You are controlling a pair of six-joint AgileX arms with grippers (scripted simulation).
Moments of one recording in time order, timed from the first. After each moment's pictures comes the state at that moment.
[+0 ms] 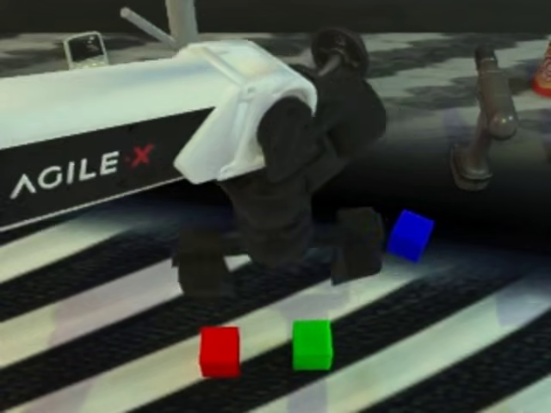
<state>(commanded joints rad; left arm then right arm) -0.85 1.84 1.44 -1.06 -0.02 -0.91 0.05 0.16 0.15 -0.10 0.00 -0.06</state>
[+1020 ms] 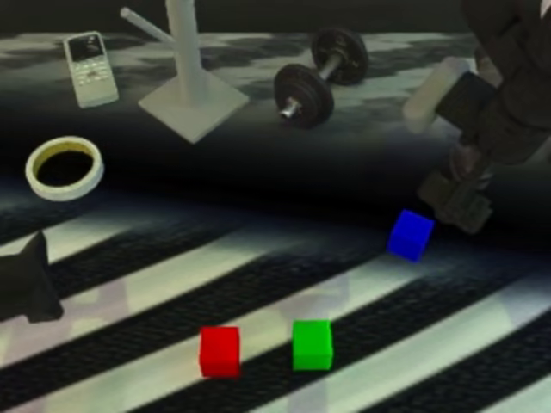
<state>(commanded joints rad) -0.12 0.31 0.20 -0.23 -0.01 -0.25 0.38 1.79 1.42 -0.99 0.00 -0.51</state>
